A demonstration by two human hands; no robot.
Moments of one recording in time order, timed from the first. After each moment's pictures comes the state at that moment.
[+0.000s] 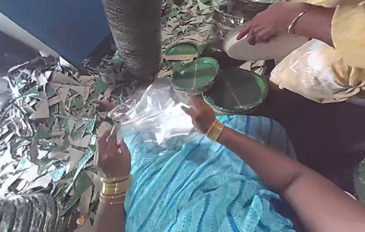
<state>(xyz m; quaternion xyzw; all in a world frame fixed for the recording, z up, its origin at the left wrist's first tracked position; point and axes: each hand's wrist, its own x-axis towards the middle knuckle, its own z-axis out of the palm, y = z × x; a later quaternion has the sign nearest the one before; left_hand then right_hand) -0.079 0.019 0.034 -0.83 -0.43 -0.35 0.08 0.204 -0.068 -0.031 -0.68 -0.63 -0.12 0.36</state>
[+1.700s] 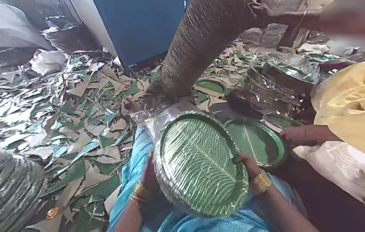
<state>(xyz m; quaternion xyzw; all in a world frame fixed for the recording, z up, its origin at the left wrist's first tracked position) -0.069 -0.004 -0.039 -0.40 -0.38 -0.42 -0.72 0.249 -0.127 -0.022 -0.61 -0.16 0.46 0.62</state>
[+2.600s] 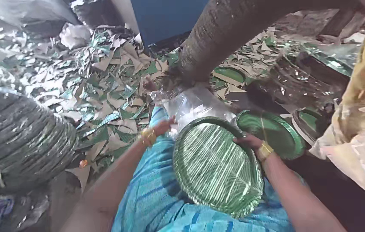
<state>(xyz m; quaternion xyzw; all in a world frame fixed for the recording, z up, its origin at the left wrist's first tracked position) -0.083 0.084 0.001 -0.73 -0.46 -0.06 -0.50 0.286 -0.078 -0.046 -0.65 -0.41 0.53 0.35</state>
